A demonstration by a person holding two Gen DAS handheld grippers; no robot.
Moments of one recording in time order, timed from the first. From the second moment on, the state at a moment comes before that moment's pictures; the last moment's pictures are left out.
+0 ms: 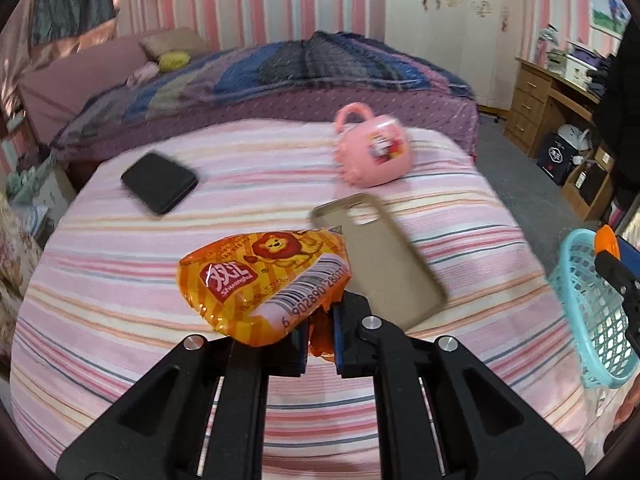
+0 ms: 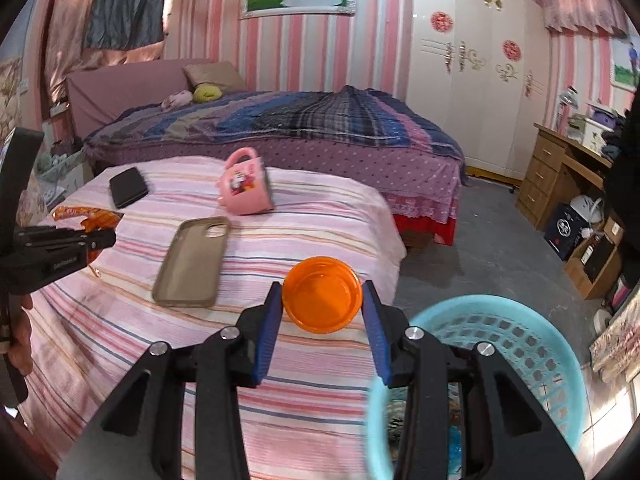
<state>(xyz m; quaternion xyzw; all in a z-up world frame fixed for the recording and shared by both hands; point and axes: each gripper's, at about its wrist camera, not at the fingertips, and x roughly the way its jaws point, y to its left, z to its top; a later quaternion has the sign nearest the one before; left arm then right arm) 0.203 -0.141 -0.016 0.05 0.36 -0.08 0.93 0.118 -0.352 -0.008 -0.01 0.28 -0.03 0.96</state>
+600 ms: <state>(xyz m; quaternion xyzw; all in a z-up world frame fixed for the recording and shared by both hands) 0.129 -0.340 -0.029 0.10 0.32 -0.25 0.91 0.060 -0.496 -0.015 0.01 0.29 -0.14 0.95</state>
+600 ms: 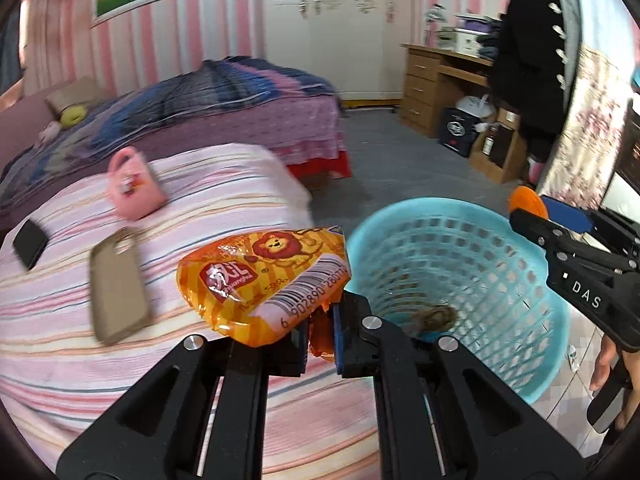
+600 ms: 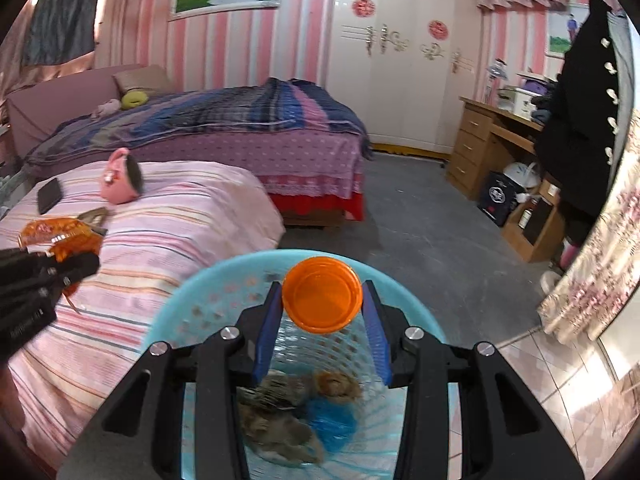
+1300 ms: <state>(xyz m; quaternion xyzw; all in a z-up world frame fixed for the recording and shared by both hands) 0.133 -0.350 -0.026 0.07 0.30 -0.24 0.92 0.047 -0.545 -0.028 0.04 0.30 -0.16 0.94</state>
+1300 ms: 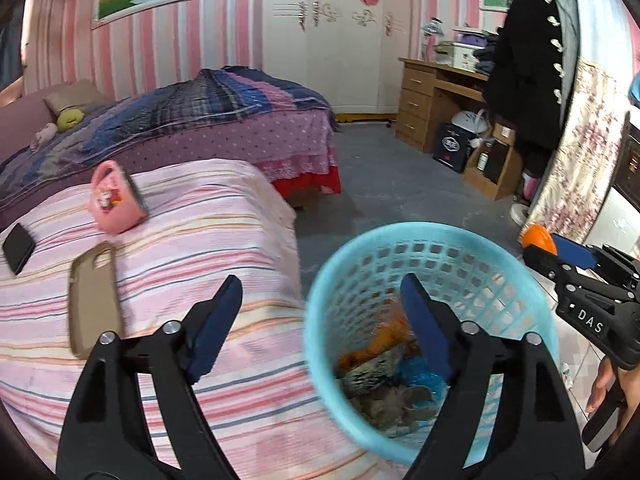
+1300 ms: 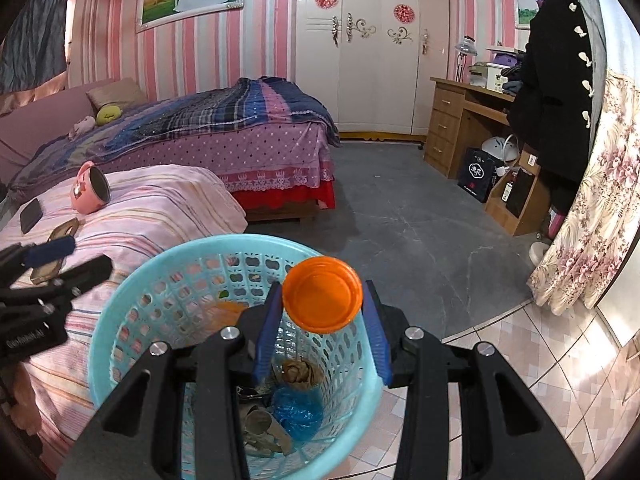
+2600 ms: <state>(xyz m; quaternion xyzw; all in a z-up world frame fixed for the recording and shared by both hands) 0.009 -0.101 -0.006 0.04 0.24 -0.08 0.97 -0.015 -0.316 -0.009 0.01 0.24 -0.07 0.97</state>
